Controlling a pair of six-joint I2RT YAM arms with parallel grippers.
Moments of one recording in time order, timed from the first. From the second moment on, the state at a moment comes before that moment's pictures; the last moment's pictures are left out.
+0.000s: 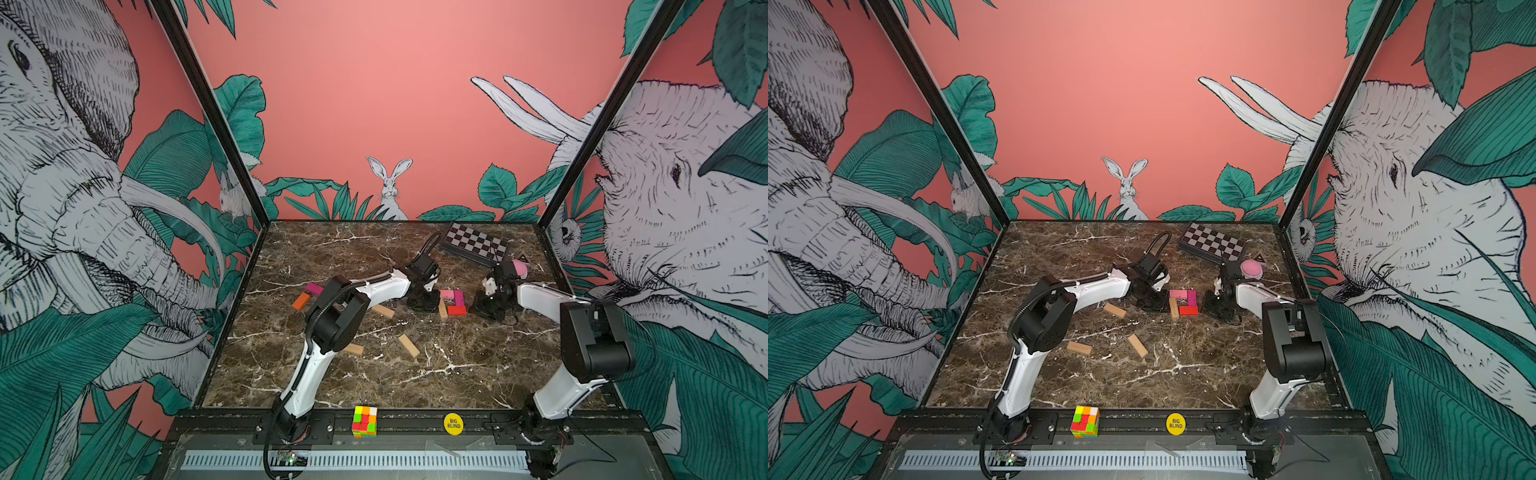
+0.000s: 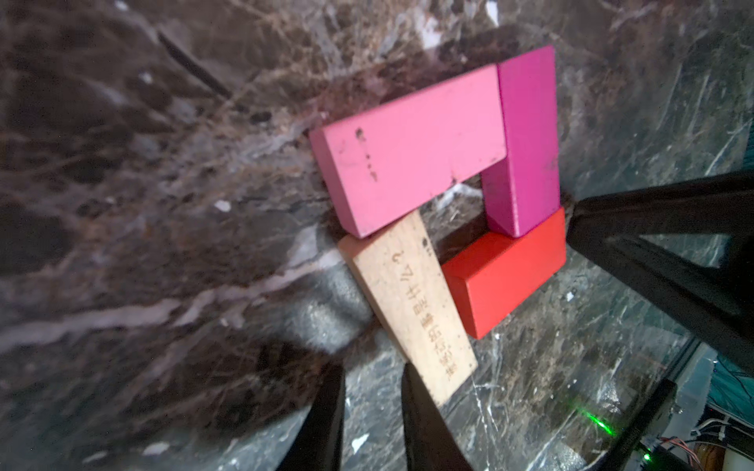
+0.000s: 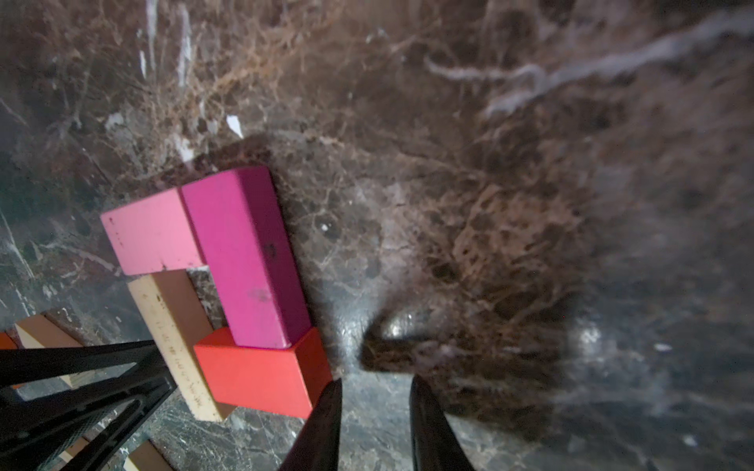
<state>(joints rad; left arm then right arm) -0.80 2.21 1.65 -0.58 0.36 -0.50 0.13 1.69 0.93 -0.49 -0.32 0.42</state>
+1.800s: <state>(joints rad) -0.76 2.33 1.83 -0.65 0.34 -0.53 0.12 1.71 0.93 -0.43 -0.37 0.42</state>
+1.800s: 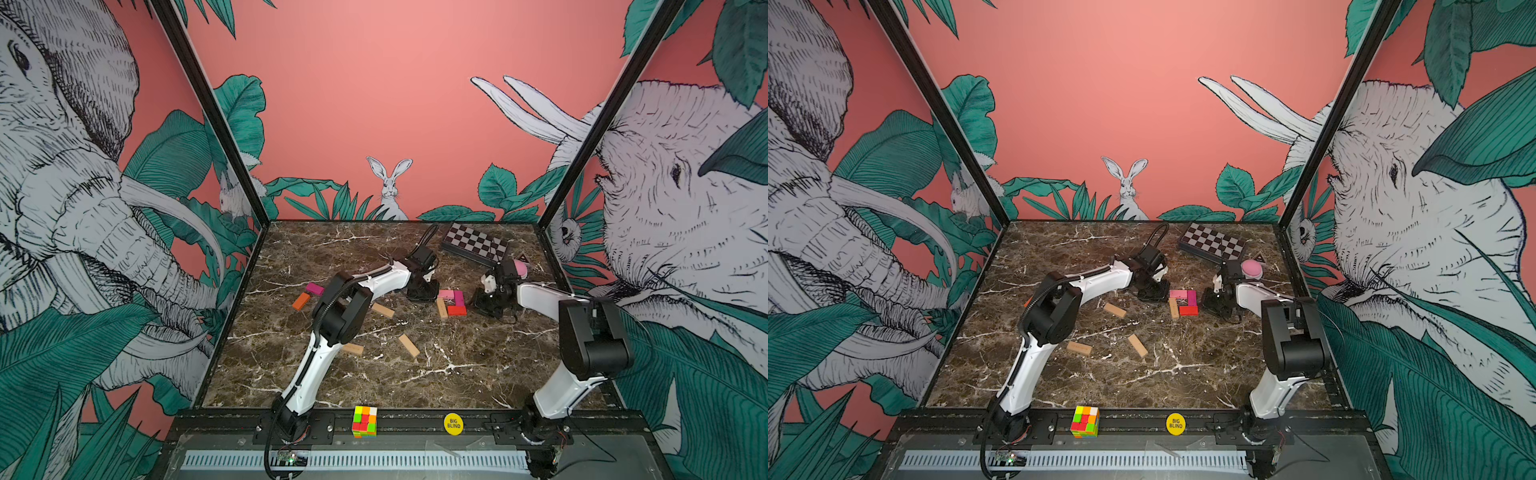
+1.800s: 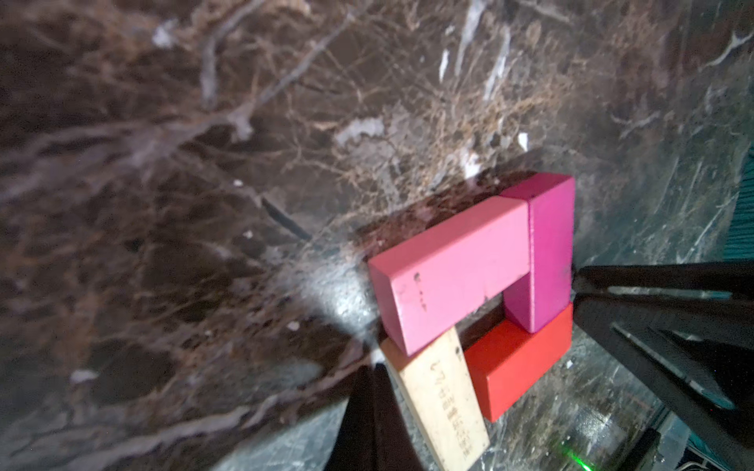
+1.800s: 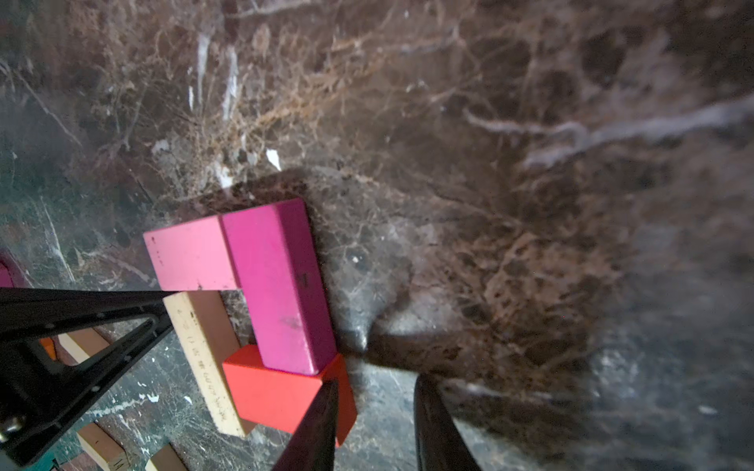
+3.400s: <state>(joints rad) -0.76 2.35 1.85 -0.63 0.36 -0.54 0.12 1.69 0.91 -0.42 -0.31 0.53</state>
